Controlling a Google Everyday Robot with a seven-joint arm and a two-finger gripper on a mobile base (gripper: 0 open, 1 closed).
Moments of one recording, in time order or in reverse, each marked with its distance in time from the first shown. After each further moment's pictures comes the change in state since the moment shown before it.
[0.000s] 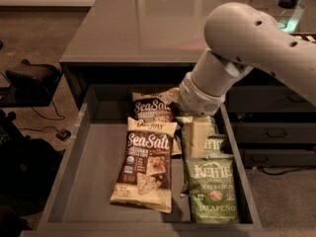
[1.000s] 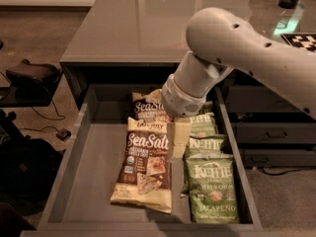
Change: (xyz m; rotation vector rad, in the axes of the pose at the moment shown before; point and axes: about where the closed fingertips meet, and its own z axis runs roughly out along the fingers) arm -0.039 -0.014 0.025 -0.027 -0.078 -0.022
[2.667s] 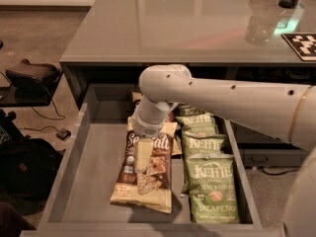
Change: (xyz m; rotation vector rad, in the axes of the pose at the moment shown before) arm 0.013 -0.058 0.152 0.001 0.074 0.157
